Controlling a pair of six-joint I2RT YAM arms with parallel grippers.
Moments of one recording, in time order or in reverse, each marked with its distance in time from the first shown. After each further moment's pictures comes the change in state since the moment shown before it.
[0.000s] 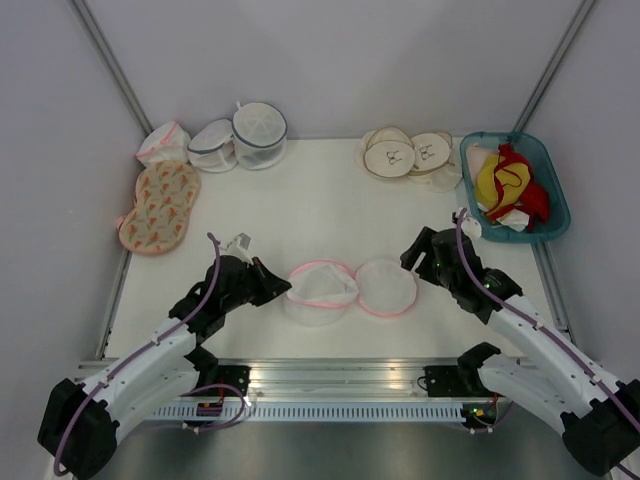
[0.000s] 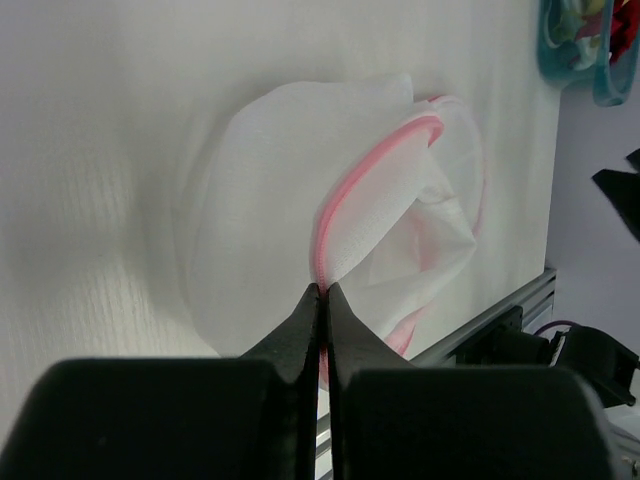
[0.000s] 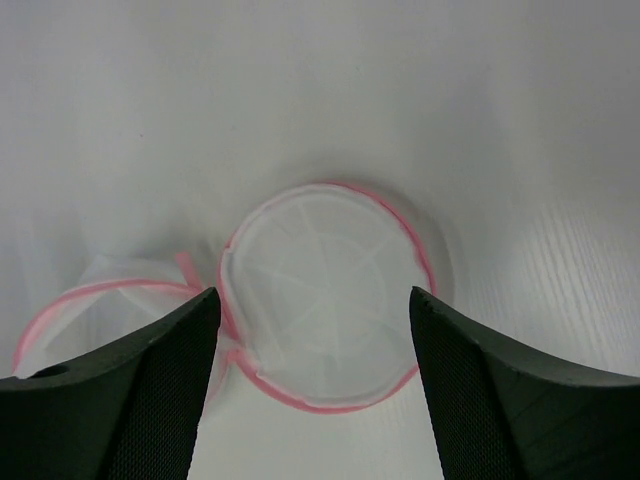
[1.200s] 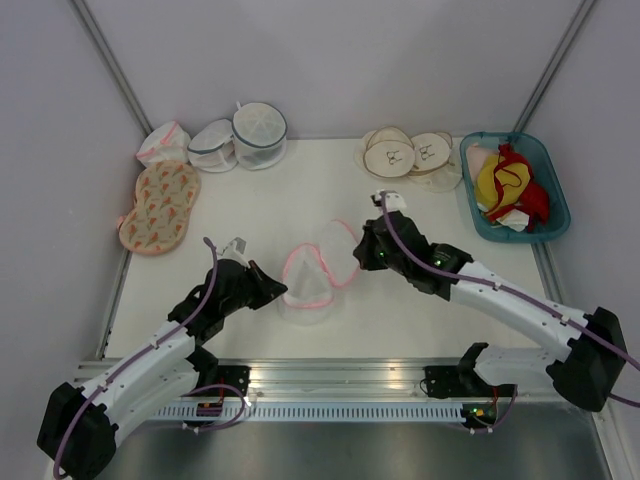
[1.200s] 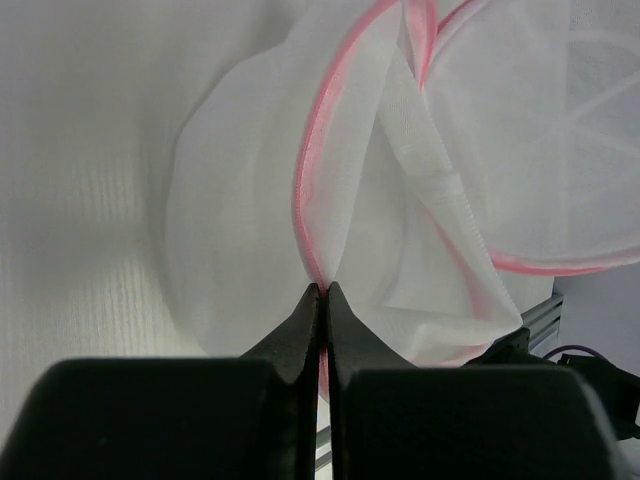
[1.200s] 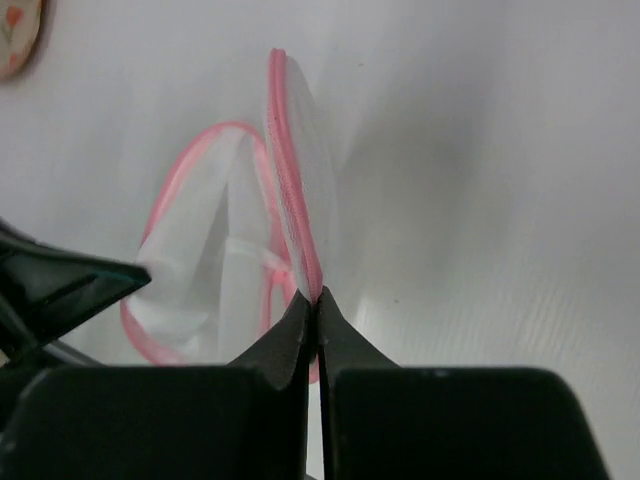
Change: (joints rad) left arm 0.000 -0.074 -0.038 -0.035 -0.074 -0.045; right arm 0.308 0.294 0.194 0.163 -0.035 -0.124
